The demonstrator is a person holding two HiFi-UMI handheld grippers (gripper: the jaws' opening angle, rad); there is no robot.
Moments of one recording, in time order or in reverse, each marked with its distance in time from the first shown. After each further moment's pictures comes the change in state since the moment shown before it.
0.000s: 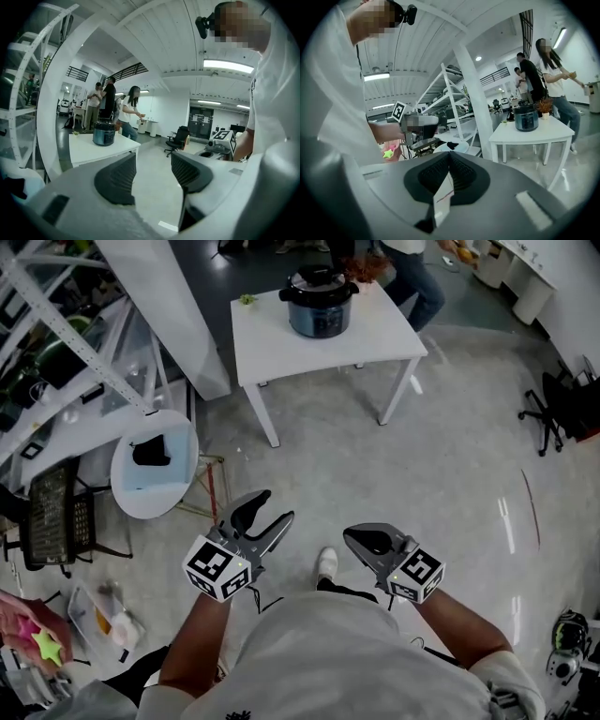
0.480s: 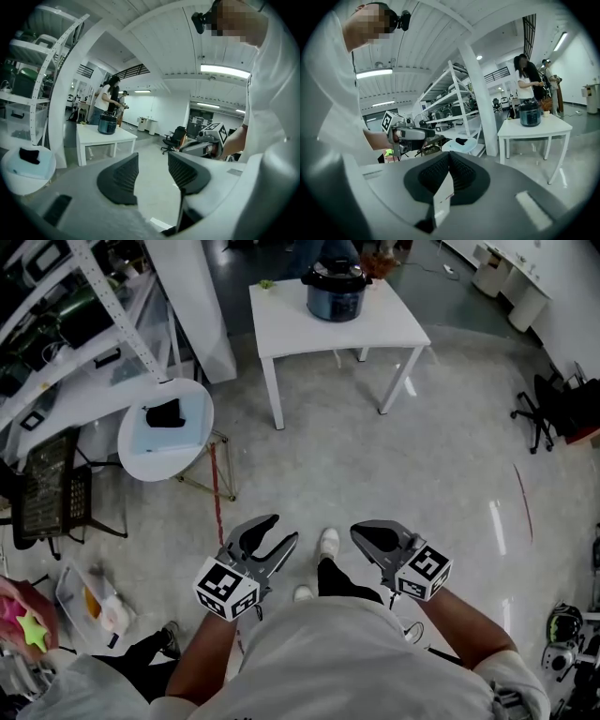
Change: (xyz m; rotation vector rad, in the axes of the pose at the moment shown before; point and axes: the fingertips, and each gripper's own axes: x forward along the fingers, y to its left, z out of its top) left arm -0.152 -0.091 -0.095 -0.068 0.001 0.003; right arm -0.010 0.142 -0.044 -0.004 0.021 -0.019
